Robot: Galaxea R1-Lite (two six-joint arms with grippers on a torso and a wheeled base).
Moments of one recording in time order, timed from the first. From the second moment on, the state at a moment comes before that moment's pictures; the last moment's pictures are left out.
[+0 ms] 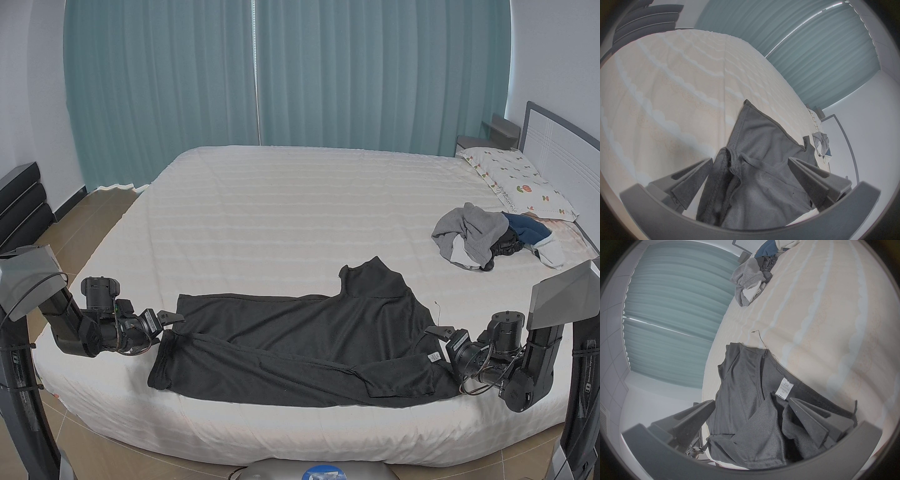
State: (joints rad) left arm 0.13 2.27 -0.81 -0.72 -0.48 -0.52; right arm 0.17 2.34 -0.36 -1.50 0.18 1.12
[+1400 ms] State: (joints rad) left arm 0.14 2.21 -0.67 -0.89 -0.43 -0.62; right arm 0.19 2.32 -0.44 -1.41 0.19 0.75
